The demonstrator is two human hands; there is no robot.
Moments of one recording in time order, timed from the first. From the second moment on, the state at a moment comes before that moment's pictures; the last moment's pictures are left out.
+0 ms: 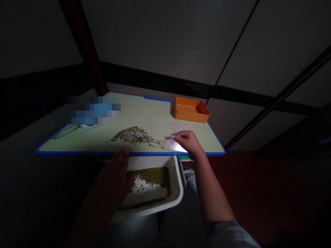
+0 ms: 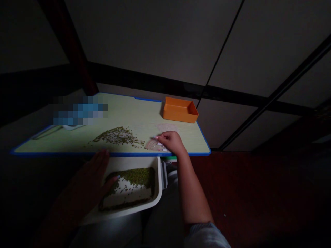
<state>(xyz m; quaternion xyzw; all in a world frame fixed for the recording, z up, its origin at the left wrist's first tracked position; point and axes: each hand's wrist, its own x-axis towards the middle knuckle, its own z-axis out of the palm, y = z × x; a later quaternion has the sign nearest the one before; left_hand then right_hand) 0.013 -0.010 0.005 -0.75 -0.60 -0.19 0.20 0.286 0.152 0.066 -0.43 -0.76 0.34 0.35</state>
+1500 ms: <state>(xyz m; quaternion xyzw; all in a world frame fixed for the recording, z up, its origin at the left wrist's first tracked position) 0.013 -0.007 0.002 -0.74 -0.59 -0.20 0.25 0.267 0.105 0.086 -0.25 -0.86 -0.30 0.32</state>
